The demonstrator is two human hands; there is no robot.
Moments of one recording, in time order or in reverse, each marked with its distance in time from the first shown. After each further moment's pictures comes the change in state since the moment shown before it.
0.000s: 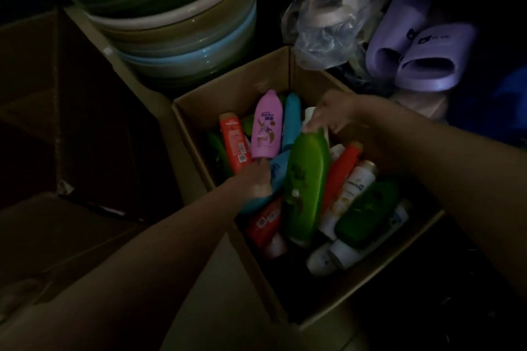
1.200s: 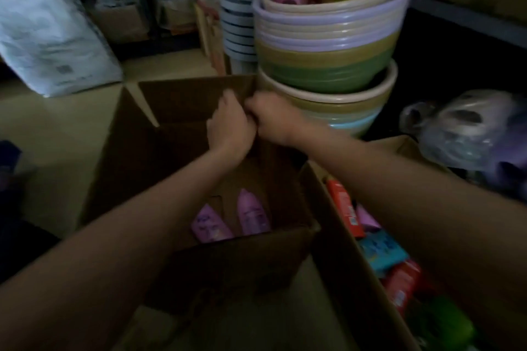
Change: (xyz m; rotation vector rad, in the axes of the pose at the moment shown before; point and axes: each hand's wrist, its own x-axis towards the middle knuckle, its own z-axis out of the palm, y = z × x) left_hand -0.130 -0.244 -0.203 -0.522 0.956 -0.256; right_hand -0.008 -0.381 0.132 -0.579 0.331 -0.749
